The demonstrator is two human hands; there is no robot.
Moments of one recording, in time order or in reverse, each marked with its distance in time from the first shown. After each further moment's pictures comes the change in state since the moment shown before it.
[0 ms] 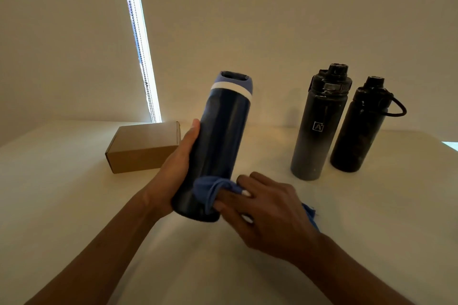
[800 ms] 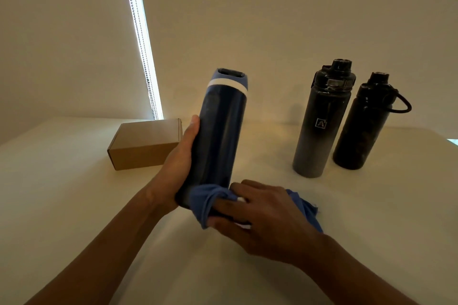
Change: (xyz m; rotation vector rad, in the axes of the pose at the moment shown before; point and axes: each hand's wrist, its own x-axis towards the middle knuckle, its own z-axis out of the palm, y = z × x) left_hand 0.010 -0.006 0.004 -0.039 0.081 -0.022; right_hand 0.003 -0.007 -0.005 0.149 -0.193 -0.036
